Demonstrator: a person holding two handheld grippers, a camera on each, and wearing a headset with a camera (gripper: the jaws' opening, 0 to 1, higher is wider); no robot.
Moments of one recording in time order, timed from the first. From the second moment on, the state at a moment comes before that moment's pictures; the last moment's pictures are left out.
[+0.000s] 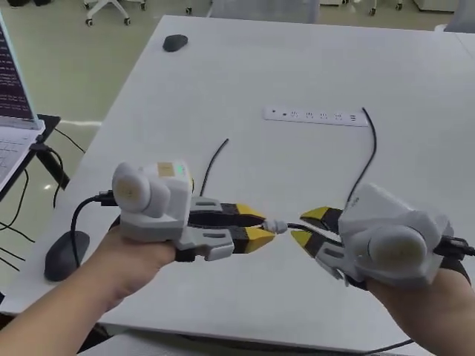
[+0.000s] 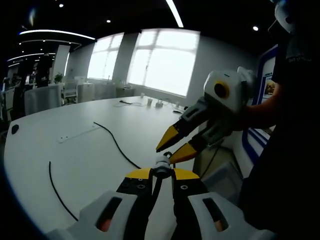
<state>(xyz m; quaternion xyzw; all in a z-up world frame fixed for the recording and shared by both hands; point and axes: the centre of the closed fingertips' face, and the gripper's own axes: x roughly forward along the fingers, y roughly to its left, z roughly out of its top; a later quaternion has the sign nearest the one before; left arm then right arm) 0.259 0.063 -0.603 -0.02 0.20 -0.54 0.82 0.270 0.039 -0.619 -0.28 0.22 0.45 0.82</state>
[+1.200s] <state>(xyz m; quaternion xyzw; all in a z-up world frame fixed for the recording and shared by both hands) 0.253 0.063 -0.606 -0.01 0.20 -0.54 0.82 0.265 0.020 -0.645 -0.20 0.28 0.41 0.84</state>
